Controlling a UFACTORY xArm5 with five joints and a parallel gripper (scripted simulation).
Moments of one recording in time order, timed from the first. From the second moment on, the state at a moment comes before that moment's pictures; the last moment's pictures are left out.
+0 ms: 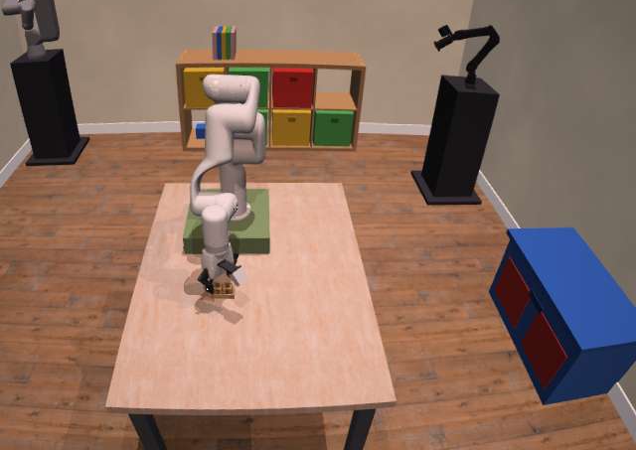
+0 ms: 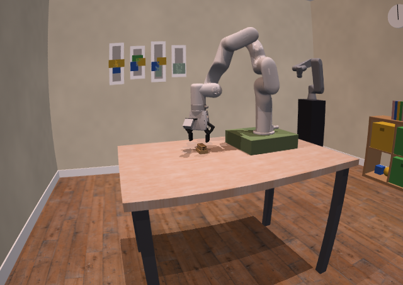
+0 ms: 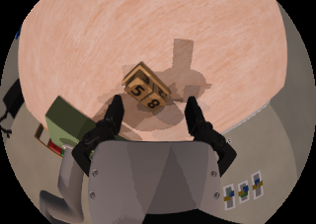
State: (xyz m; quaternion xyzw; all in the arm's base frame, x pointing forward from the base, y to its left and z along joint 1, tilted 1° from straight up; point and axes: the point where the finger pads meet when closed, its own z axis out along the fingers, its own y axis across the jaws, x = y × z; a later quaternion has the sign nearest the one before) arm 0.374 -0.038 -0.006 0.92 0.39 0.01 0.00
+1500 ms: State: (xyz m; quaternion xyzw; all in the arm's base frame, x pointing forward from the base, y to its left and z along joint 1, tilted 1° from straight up) arm 0.445 -0.096 -0.010 0.87 0.49 0.00 0.00
